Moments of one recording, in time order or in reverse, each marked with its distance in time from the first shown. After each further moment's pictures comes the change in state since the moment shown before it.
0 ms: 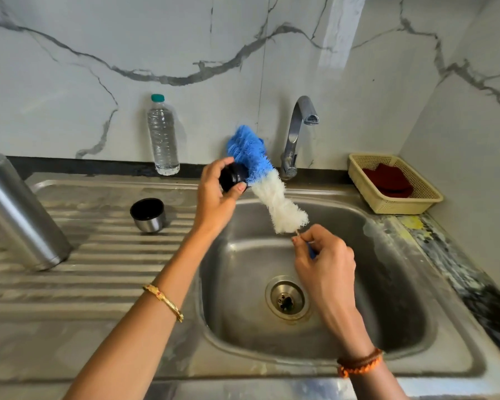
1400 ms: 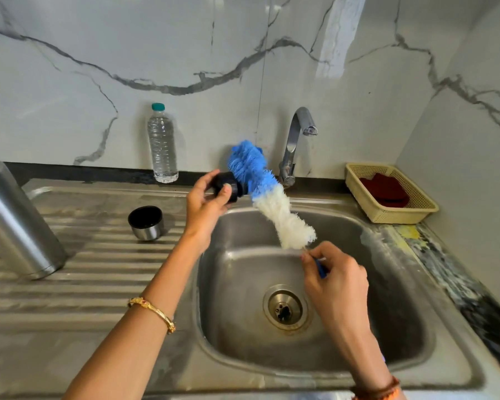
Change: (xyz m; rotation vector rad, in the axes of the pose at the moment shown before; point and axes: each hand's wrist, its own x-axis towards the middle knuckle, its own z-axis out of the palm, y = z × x) left_hand 0.000 0.008 -0.008 -0.559 0.069 -0.340; right_hand -0.006 0.003 -0.013 -0.045 0.024 -0.009
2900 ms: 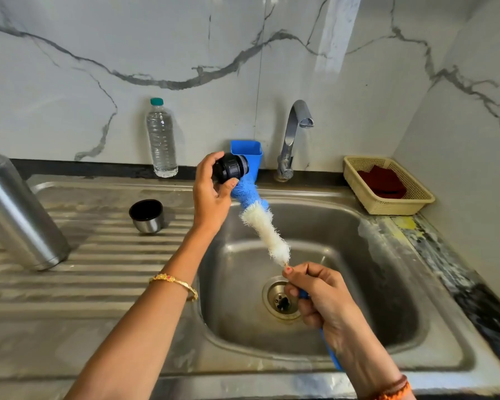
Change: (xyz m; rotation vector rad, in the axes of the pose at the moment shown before) left_hand 0.012 -0.018 0.003 0.441 -0.022 0.535; right_hand -0.018 -0.006 -0.007 0.881 -0.517 0.766
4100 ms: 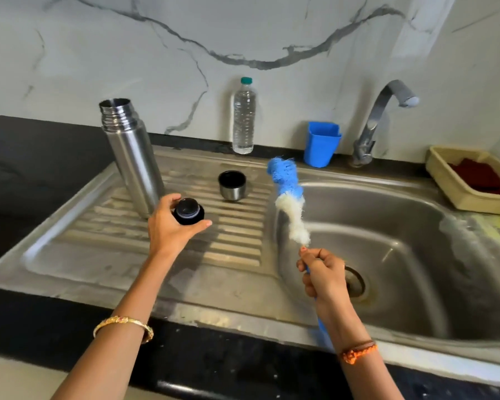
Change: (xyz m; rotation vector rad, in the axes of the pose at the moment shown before) left_hand -0.081 -0.019 -0.216 0.555 0.165 -0.430; right_hand 0.027 0.075 0.090 -0.135 0.118 -0.111
